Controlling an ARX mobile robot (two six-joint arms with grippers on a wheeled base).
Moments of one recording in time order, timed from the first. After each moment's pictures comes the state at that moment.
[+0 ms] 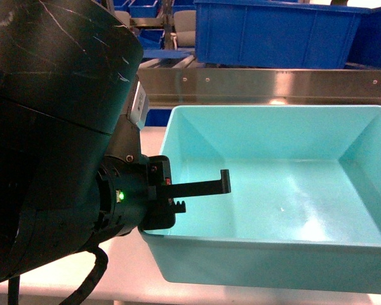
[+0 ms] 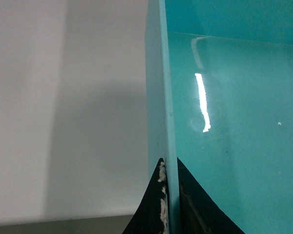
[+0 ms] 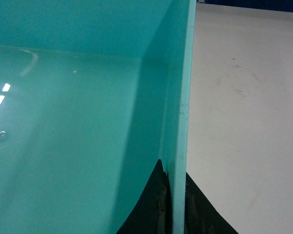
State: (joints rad) left arm -0.57 1.66 0.72 0.26 -0.26 -0.46; right arm -0.03 1.54 0.51 0.50 -0.06 -0.07
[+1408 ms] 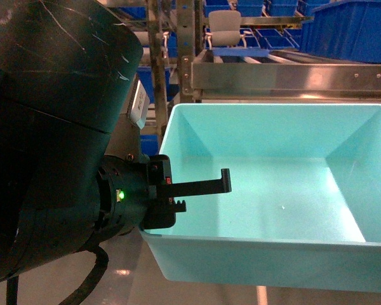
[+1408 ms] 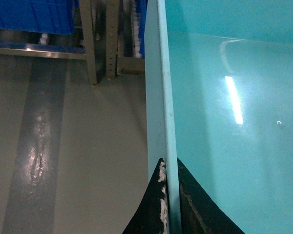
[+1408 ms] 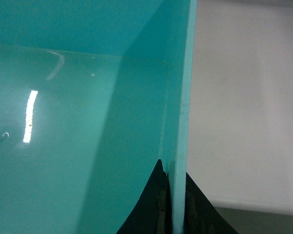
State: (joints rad) left arm -0.57 1.65 0.72 0.26 -0.26 -0.46; right arm -0.03 1.54 0.51 0.50 -0.06 -0.07
